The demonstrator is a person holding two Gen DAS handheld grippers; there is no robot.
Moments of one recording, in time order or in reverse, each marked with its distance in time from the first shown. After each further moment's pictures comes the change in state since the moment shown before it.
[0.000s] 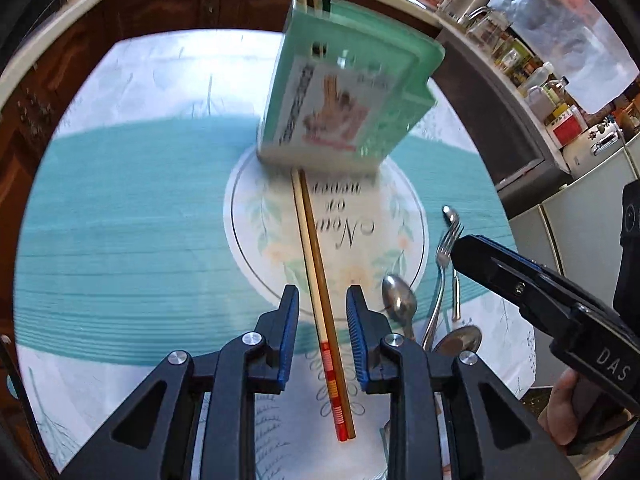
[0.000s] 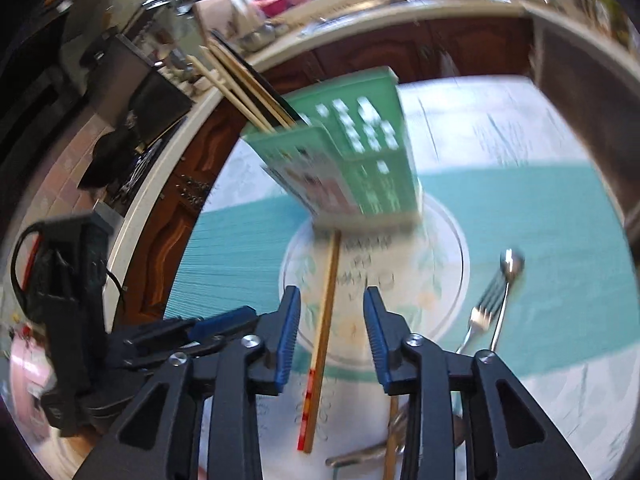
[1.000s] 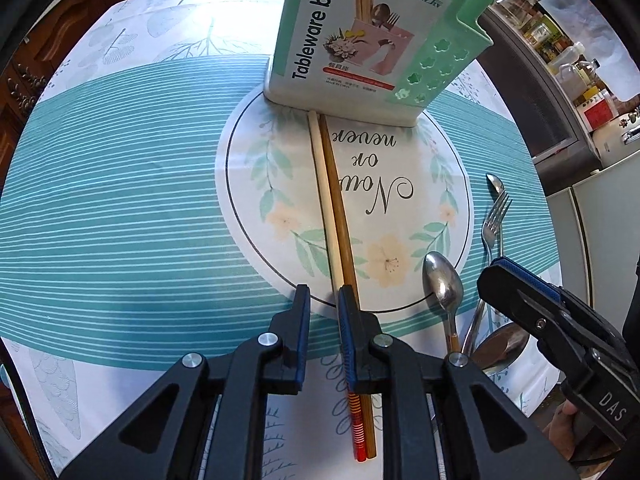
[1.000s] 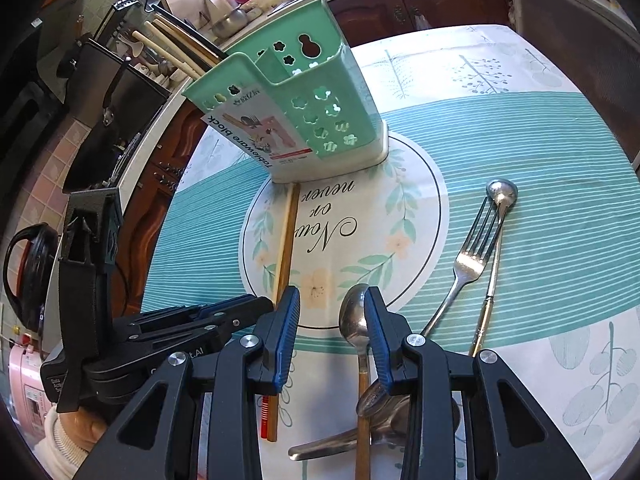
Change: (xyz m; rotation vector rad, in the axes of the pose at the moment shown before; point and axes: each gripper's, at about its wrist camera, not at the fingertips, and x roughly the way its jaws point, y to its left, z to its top) left arm 0.059 -0.001 0.000 -0.022 0.110 0.067; right arm 0.040 -0.039 -0.030 0.065 0.060 -0.002
